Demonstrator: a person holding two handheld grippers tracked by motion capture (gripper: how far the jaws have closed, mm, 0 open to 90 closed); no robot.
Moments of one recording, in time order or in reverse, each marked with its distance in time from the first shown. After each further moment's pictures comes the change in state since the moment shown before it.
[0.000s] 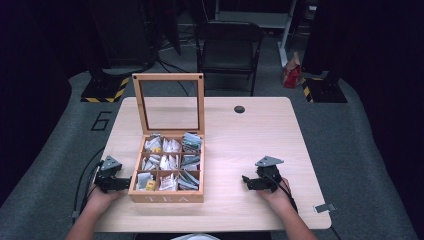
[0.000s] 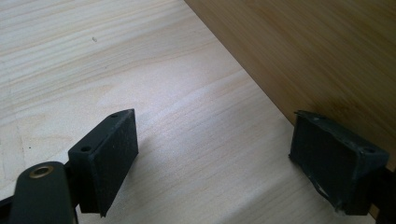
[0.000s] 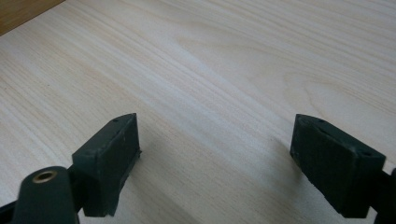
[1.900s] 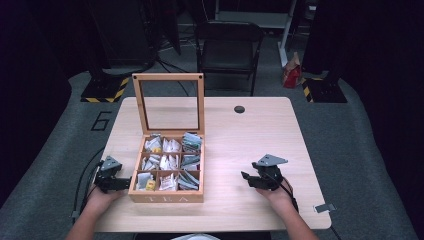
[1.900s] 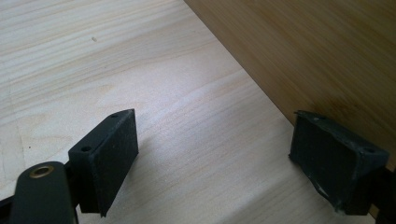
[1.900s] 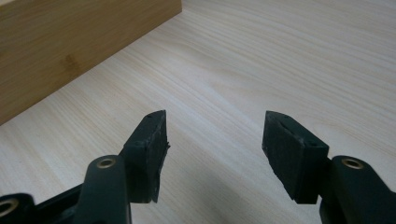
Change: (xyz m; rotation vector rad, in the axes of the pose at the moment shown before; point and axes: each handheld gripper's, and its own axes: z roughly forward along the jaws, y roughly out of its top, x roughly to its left) left arm 0.000 0.000 0.000 0.000 0.000 -0.001; right arm 0.014 0.018 -0.028 -0.091 0.061 -0.004
